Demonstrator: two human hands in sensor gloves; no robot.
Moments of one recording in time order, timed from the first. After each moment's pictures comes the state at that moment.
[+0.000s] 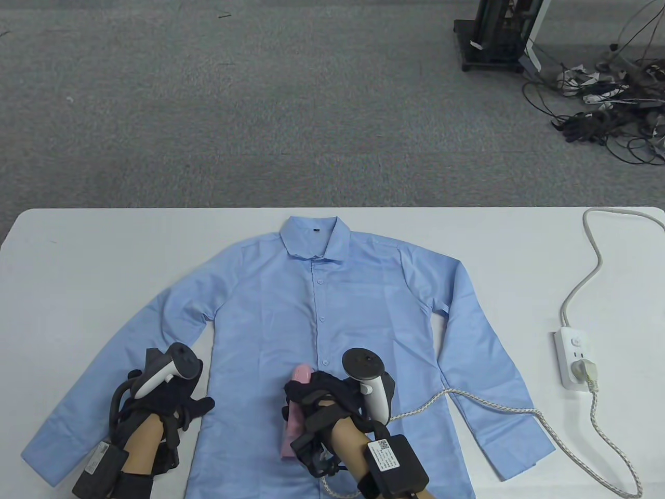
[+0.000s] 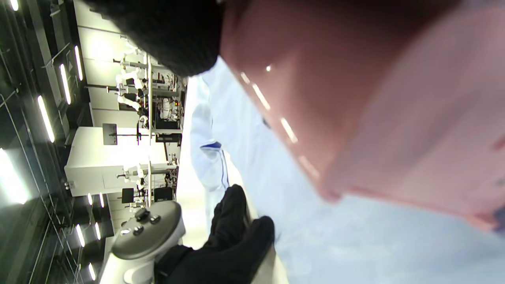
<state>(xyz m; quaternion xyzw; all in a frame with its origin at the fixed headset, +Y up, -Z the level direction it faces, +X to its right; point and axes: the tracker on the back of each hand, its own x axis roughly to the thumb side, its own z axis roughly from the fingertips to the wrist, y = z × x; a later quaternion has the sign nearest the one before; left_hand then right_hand) -0.320 -0.789 -0.316 -0.35 0.10 0.06 0.93 -0.002 -0.766 -0.286 -0.05 0.31 0.75 0.59</state>
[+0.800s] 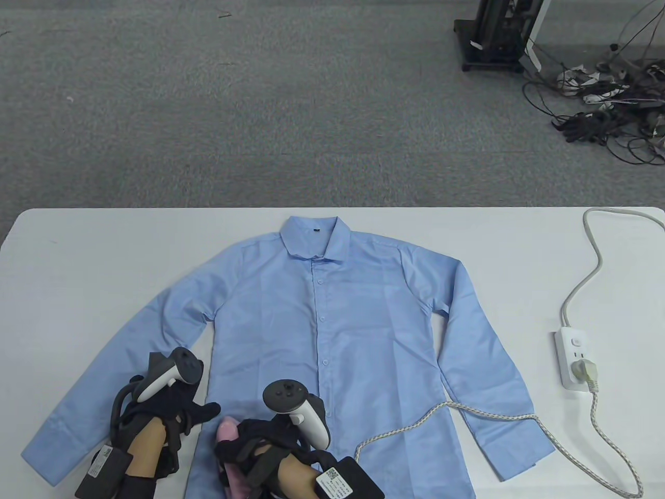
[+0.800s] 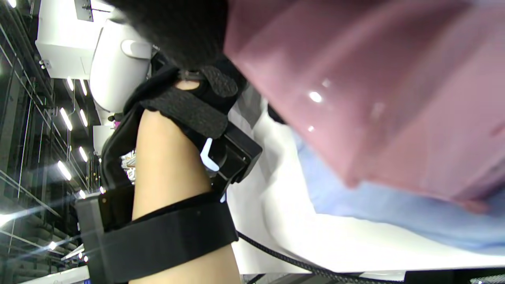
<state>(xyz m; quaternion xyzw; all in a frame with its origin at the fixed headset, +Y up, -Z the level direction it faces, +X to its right) -0.313 -0.802 -0.311 -0.38 0.10 0.02 0.92 -0.091 -0.771 -0.233 0.07 0.44 0.72 0.53</state>
